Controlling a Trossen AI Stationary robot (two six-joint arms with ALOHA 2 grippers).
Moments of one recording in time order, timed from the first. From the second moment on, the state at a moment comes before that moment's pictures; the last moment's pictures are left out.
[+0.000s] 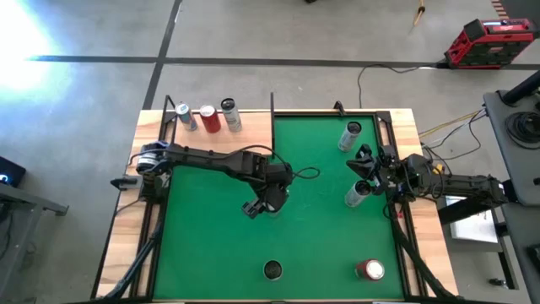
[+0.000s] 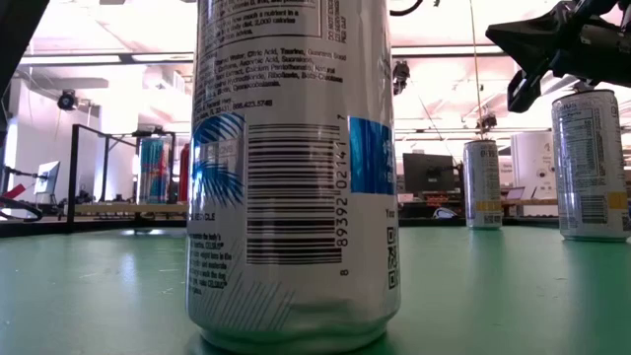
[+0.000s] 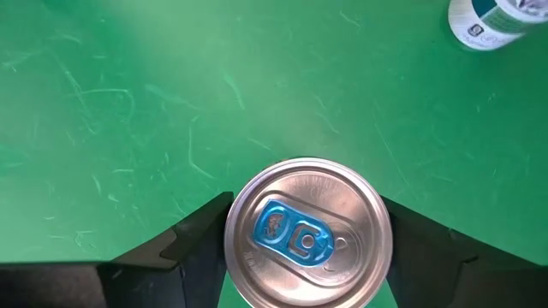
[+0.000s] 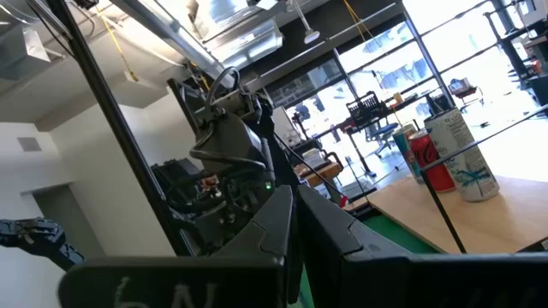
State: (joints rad) left arm -0.04 1.93 1.67 -0.94 0.23 0.65; right arm -0.18 0.24 0.02 0.53 -0.10 0.52
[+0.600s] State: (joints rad) left arm -0.04 1.96 1.68 -0.93 0.22 0.56; right arm -0.17 0.24 0.02 0.53 -0.10 0.52
